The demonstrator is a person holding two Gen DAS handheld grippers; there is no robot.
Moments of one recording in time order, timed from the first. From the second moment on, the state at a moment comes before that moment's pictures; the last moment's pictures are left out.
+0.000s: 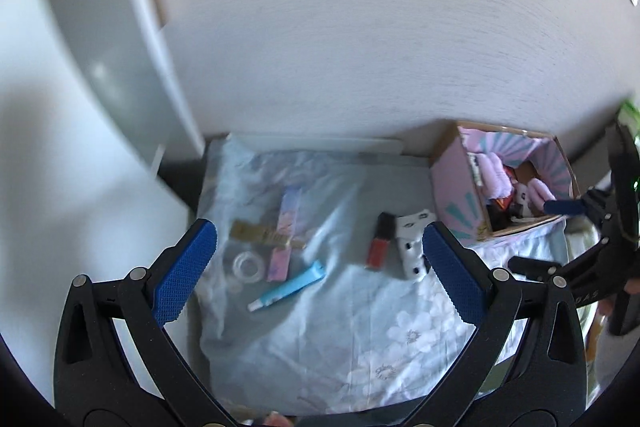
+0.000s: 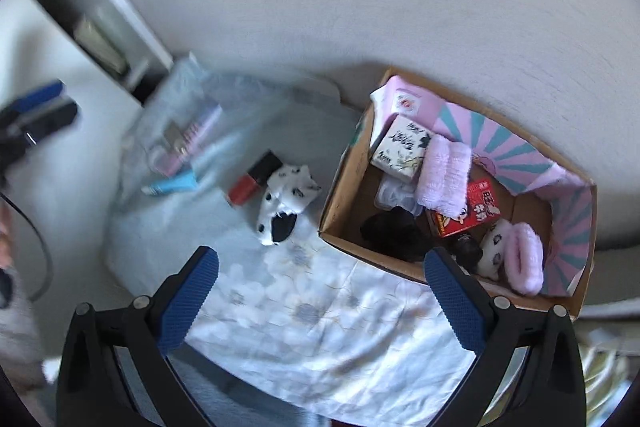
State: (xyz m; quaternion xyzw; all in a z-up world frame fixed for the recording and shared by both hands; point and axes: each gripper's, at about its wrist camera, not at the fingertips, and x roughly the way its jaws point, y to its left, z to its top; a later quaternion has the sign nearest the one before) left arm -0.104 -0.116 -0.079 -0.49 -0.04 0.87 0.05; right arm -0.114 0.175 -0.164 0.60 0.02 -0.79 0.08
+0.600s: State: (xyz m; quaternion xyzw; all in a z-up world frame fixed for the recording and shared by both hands) left arm -0.063 -0.161 -0.193 -0.55 -0.07 0.83 0.03; right arm -0.163 0.087 -0.202 0.60 0.07 -0.77 0.21
